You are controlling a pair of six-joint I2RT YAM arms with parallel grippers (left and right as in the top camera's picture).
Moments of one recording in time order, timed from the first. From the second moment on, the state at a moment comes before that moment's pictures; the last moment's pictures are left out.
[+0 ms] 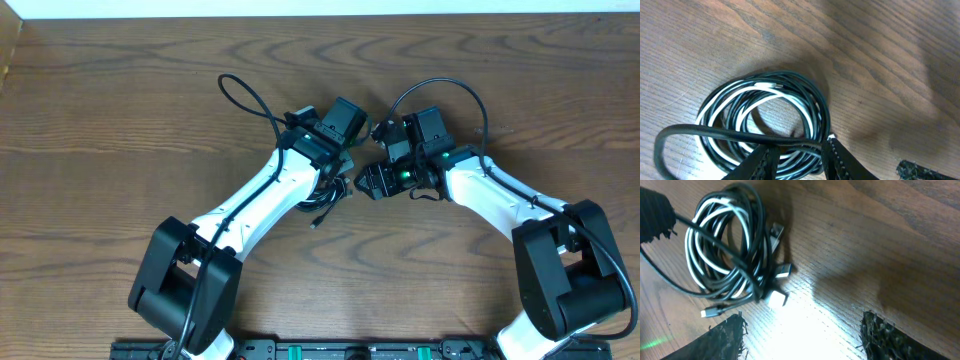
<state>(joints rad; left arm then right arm) -0.59 1.79 1.29 -0.72 -0.22 -0.99 0.39 1.80 1.01 -0.32 -0.48 0.10</state>
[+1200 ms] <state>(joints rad) -0.48 1.67 1.28 -0.66 0.33 -0.81 0.22 1.80 1.01 -0.35 -0.63 0.28</state>
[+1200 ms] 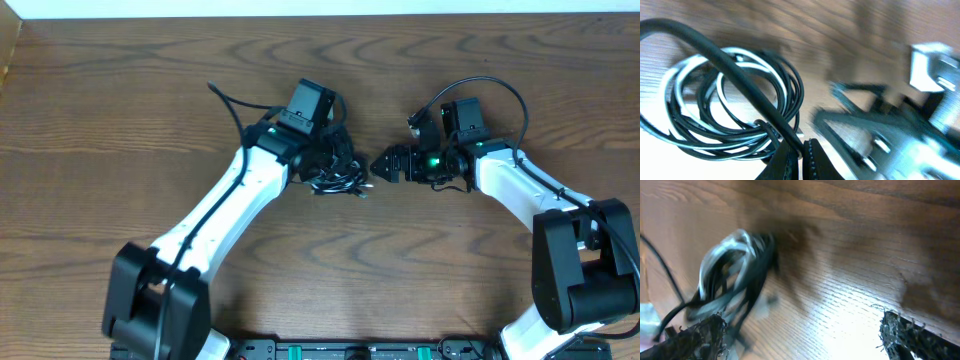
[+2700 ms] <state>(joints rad) -0.54 1.64 1.28 -0.40 0.47 -0.66 0.11 1.82 1.01 -0.35 -0.96 0.81</state>
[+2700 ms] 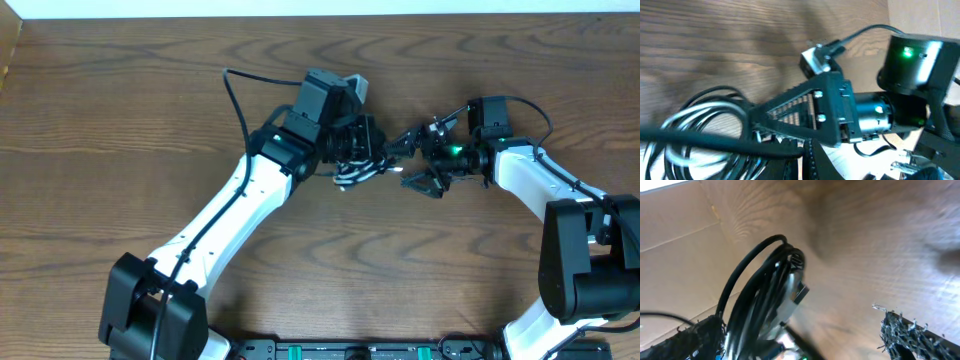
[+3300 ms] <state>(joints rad) -0.56 1.64 1.28 -0.44 0.60 -0.55 0.11 1.82 1.01 -0.31 -1.00 0.98</state>
